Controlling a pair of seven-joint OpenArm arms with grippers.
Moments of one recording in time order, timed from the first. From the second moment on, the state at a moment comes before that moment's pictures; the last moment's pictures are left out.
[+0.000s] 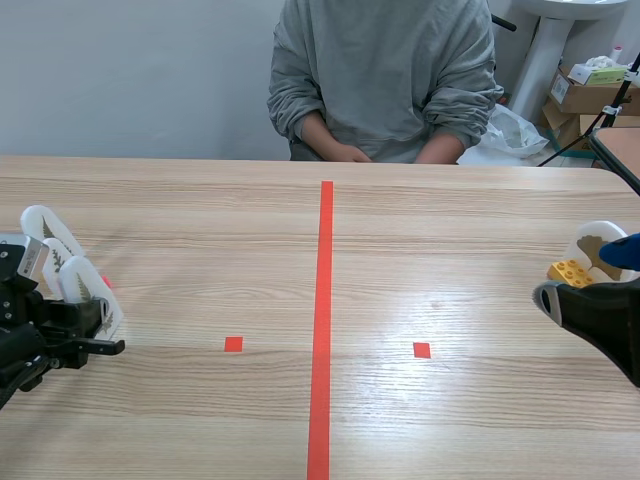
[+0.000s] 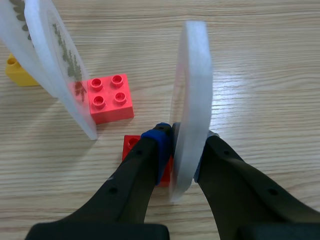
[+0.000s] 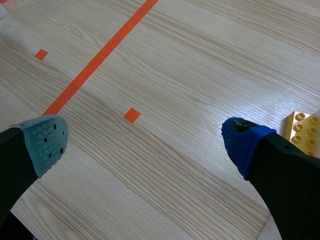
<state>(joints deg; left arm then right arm) 9.9 -17.2 -7.8 69.5 -12.1 -19.9 -1.6 -28.1 32.7 22.0 103.2 40.8 45.3 -26.6</state>
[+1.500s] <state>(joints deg) 12.2 -16.6 -7.8 77.5 -12.8 -13.7 0.1 -28.1 32.7 22.0 103.2 40.8 45.3 -26.6</state>
